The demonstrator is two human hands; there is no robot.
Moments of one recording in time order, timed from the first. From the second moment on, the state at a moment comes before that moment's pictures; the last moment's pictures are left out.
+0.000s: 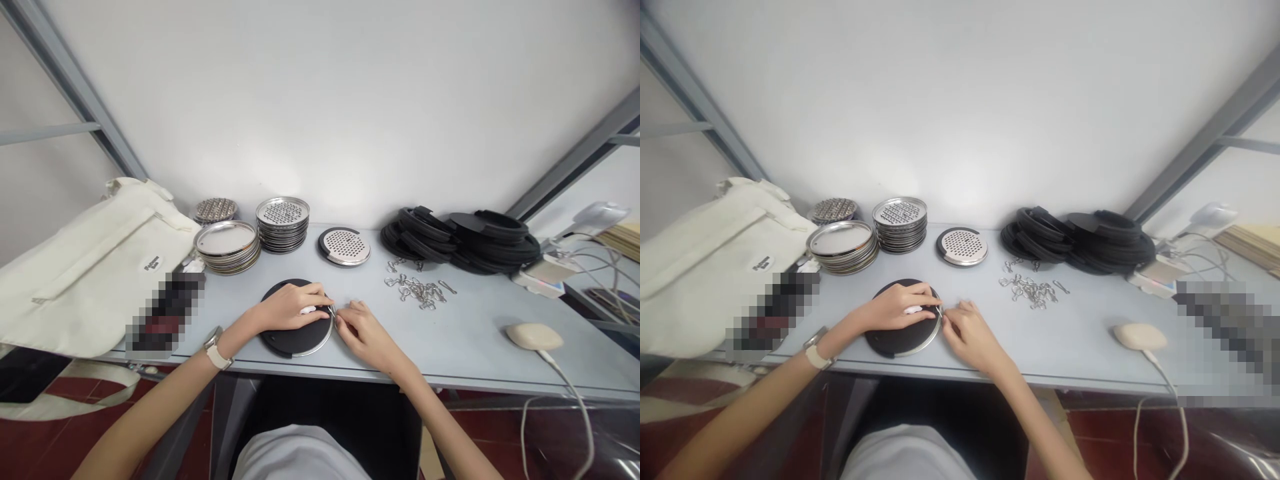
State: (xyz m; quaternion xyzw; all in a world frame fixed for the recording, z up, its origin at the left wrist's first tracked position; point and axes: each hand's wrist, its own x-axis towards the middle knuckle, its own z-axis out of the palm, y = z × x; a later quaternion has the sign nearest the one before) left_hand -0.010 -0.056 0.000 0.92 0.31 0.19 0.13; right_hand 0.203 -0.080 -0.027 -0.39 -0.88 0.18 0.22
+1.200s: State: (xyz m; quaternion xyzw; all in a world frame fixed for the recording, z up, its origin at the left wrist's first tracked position) left_hand -0.009 -0.056 0.001 0.93 0.32 0.18 0.10; right_hand 0.204 -0.080 -0.029 -0.40 -0.87 0.19 0.21
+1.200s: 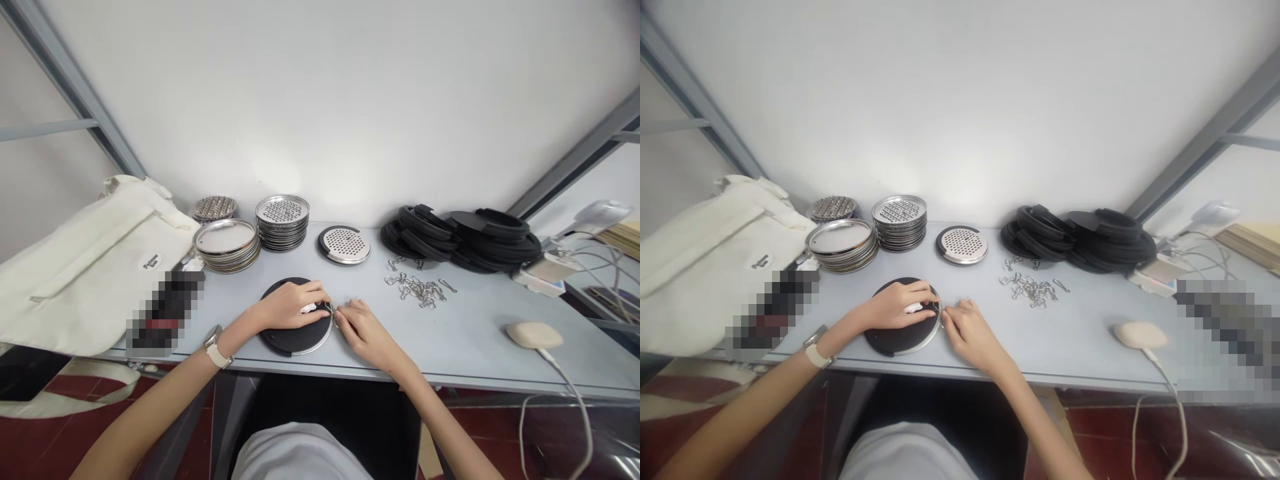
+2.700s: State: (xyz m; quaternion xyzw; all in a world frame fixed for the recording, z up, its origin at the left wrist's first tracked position) left_hand -0.010 -0.055 0.002 0.92 0.31 0.19 0.16; right_hand 0.204 -0.080 -0.029 -0.39 -0.88 0.19 0.21
